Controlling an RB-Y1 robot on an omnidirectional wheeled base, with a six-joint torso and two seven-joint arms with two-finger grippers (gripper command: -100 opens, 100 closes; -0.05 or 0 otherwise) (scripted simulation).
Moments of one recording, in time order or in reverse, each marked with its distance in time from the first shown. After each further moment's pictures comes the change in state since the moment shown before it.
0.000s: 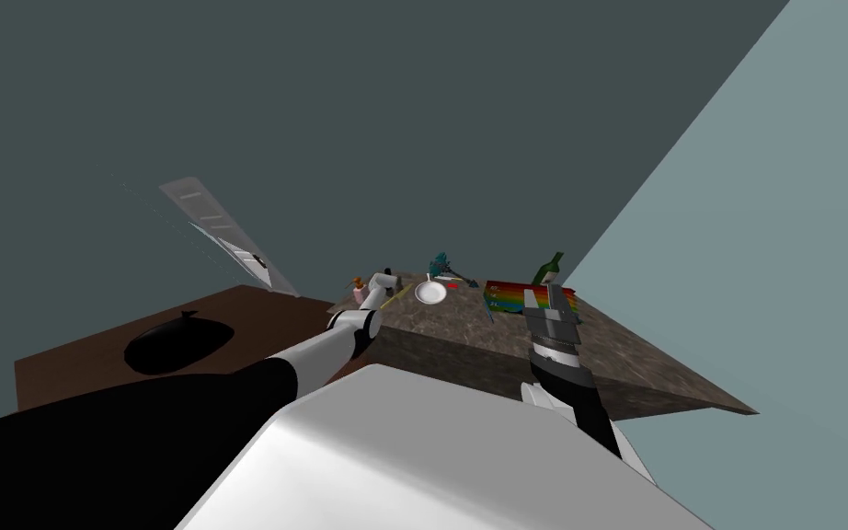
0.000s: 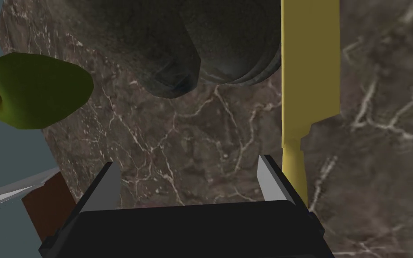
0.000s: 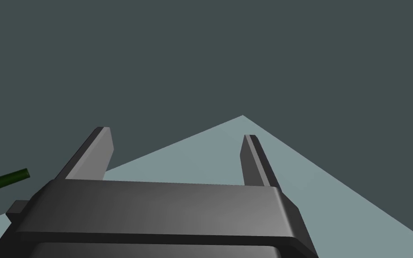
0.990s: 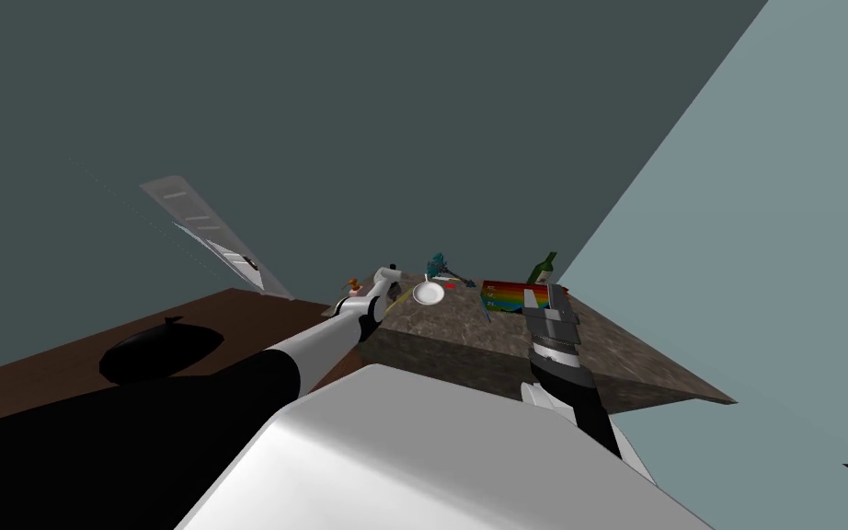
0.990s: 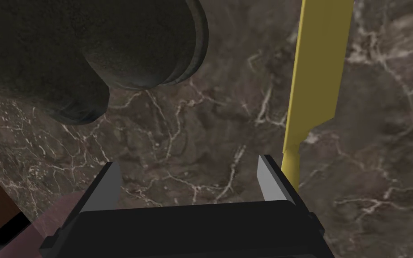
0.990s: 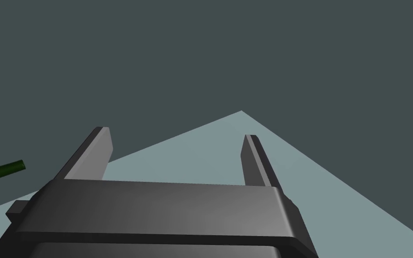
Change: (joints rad) left arm -0.178 -0.003 0.054 0.225 -0.045 0.223 0.105; right arm 0.000 0.000 0.000 0.000 0.000 0.000 0.000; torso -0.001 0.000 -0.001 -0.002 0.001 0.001
